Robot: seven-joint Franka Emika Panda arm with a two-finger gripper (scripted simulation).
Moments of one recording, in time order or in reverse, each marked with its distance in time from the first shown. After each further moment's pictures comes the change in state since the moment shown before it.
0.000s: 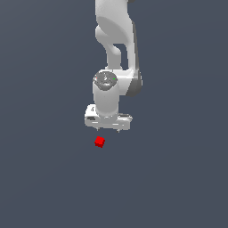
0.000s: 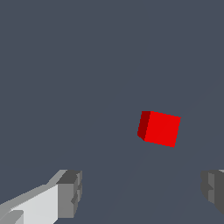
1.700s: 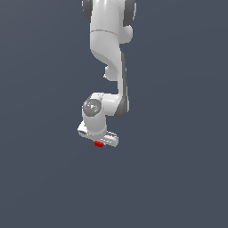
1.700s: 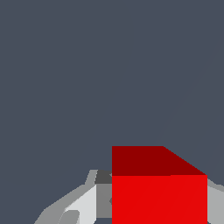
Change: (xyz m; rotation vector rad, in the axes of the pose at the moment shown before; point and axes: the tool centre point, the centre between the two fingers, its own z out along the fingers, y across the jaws) arm 0.024 0.045 0.098 0.012 -0.003 0.216
